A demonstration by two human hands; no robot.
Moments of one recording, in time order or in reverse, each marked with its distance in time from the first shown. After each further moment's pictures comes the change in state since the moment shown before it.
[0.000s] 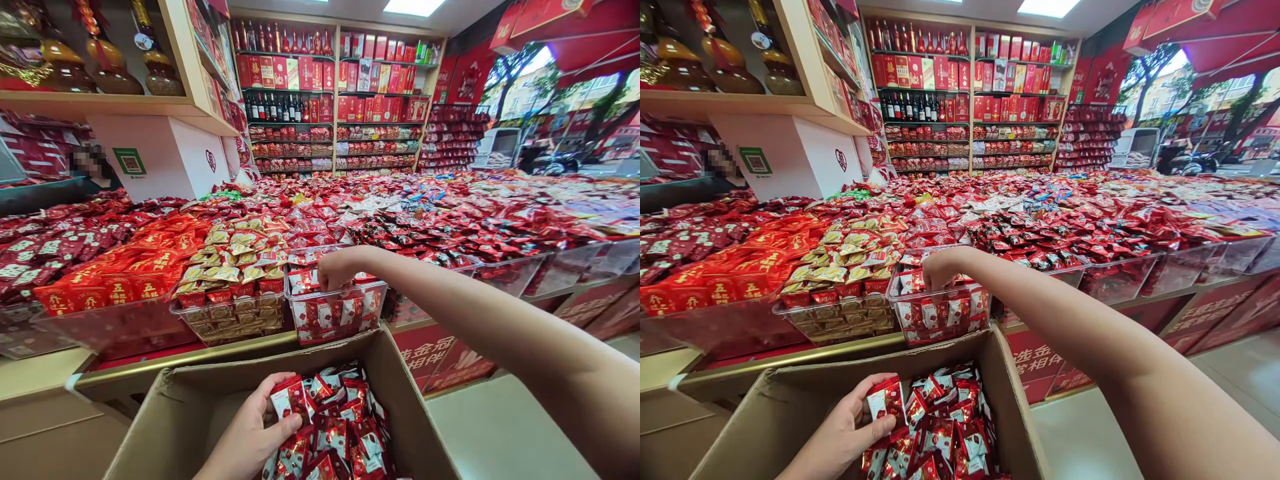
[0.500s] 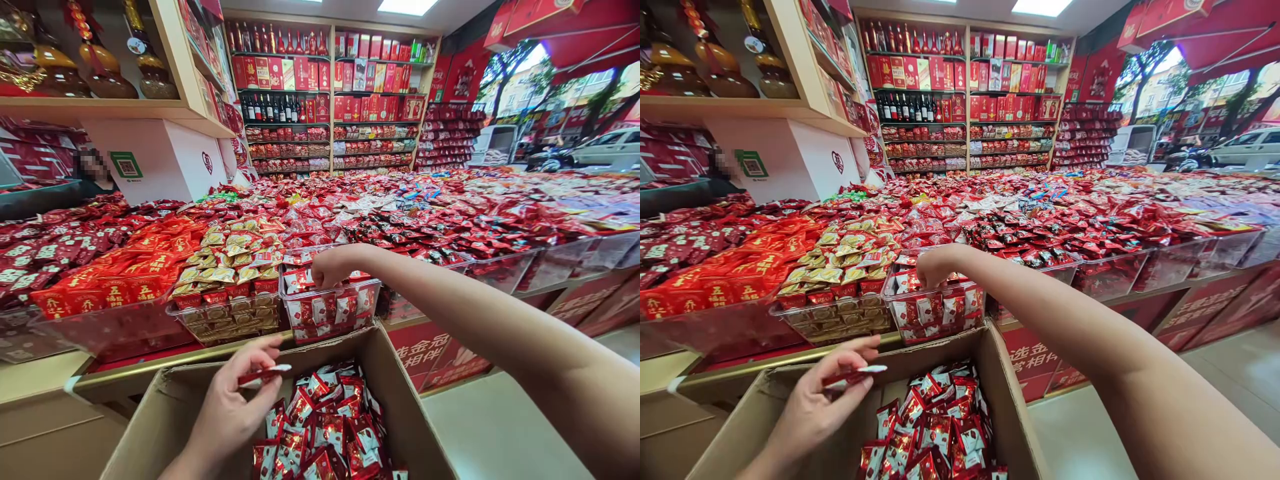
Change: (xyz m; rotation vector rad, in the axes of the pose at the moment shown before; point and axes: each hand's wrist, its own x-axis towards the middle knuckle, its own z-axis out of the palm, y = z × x) left_hand 0.000 0.048 -0.008 0.351 0.257 0.426; right_hand -0.010 -0.006 -0.003 -0.159 -0.056 -0.004
